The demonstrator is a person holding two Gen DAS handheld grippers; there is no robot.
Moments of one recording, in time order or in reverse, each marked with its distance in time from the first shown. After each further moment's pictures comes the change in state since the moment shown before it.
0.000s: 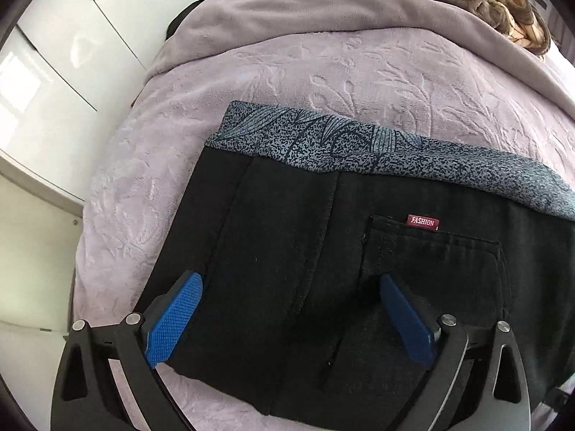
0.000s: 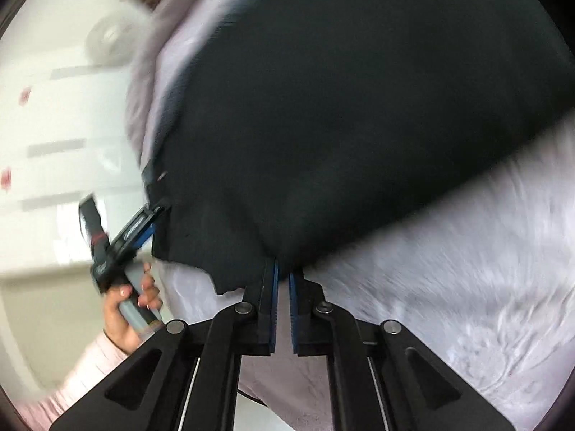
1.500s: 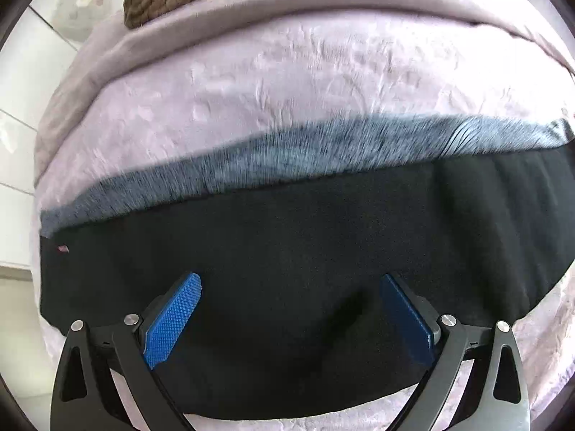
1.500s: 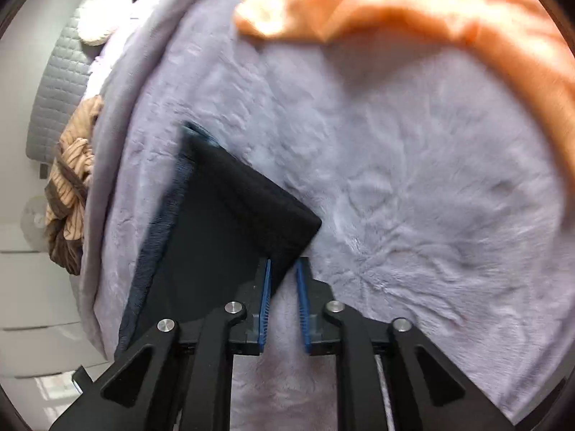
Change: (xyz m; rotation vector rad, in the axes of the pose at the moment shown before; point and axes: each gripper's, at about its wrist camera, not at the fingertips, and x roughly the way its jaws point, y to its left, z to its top) left arm -0.097 -0.335 -0.026 0.342 0.050 -0.116; right arm -0.320 -0.187 0.113 0.307 -0.538 -0.297
